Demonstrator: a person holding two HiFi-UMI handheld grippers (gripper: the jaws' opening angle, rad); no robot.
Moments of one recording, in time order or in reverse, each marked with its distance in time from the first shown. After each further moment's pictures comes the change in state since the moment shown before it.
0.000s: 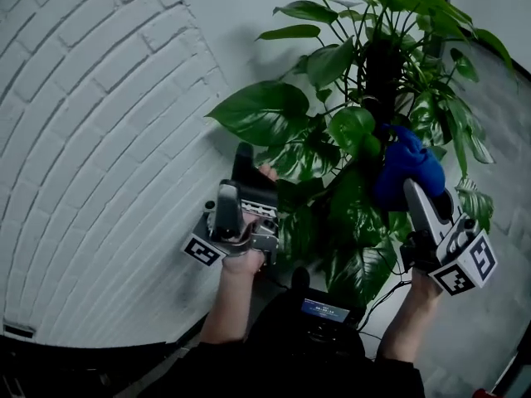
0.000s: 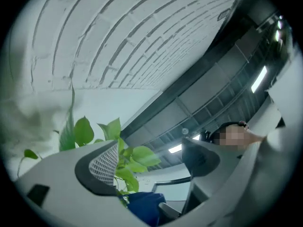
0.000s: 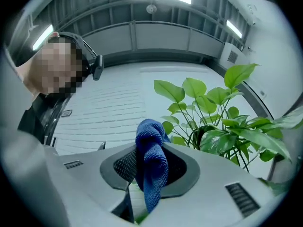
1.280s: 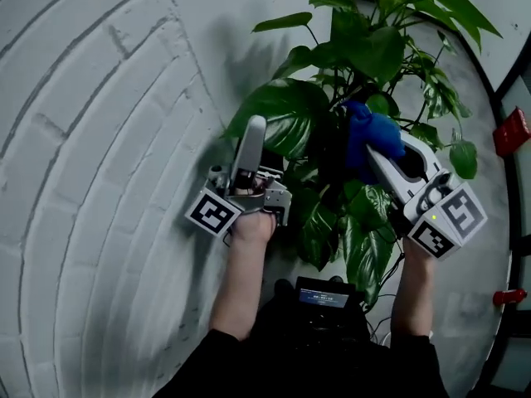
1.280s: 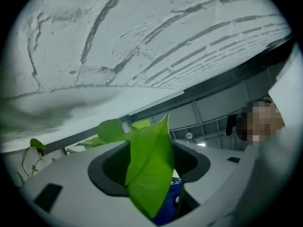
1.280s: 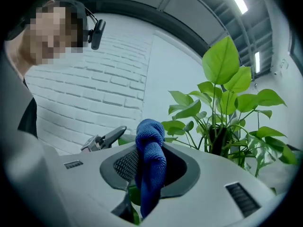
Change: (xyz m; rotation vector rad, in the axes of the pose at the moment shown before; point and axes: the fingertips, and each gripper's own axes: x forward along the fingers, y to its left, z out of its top) left arm 0.005 0.168 0.068 -0.307 0.152 0.030; right arm 0.158 0.062 -0.091 -0.338 0.319 -0.321
